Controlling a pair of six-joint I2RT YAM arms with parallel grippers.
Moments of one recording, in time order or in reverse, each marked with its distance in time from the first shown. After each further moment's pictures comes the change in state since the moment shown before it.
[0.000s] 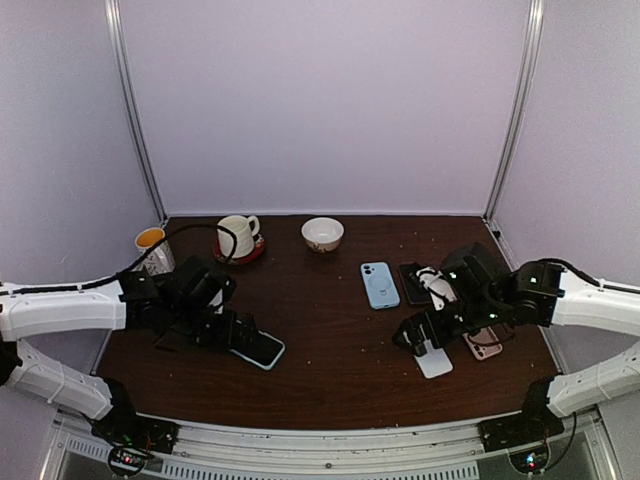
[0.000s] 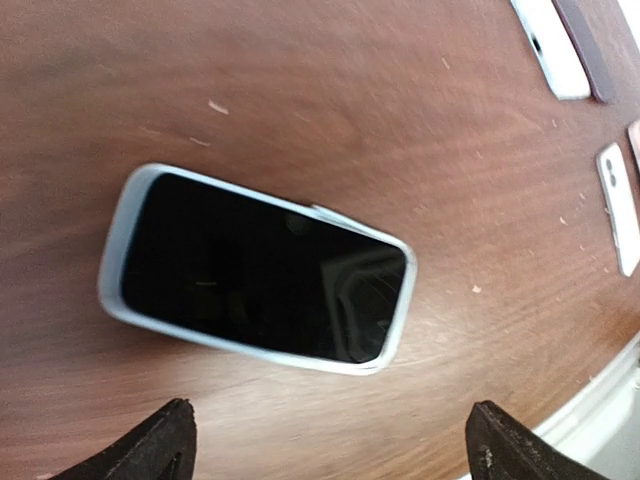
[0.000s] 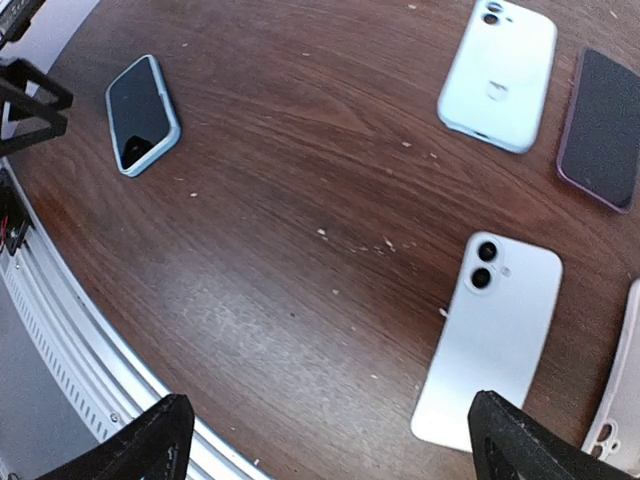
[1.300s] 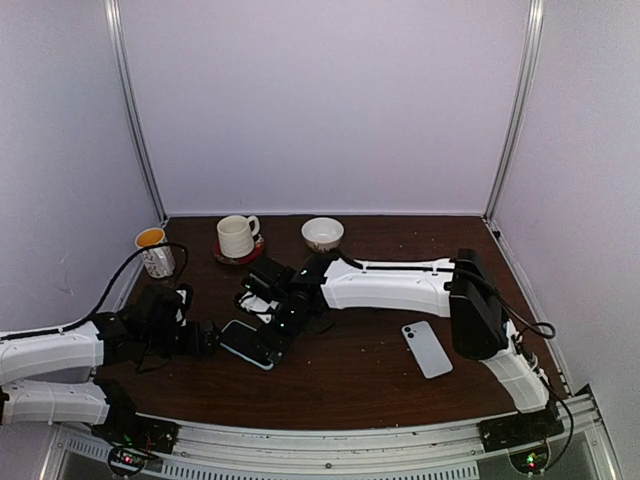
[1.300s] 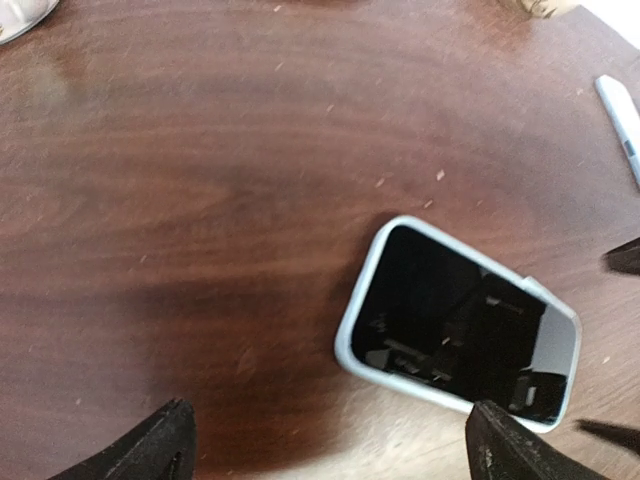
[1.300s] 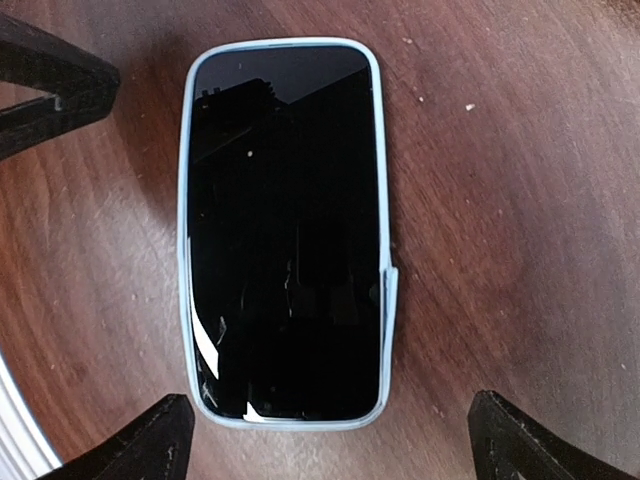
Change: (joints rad) left arm 0.229 -0.307 -0.388 0.237 -0.162 0.153; right arm 0.238 1.290 1.244 -0.171 0.016 -0.353
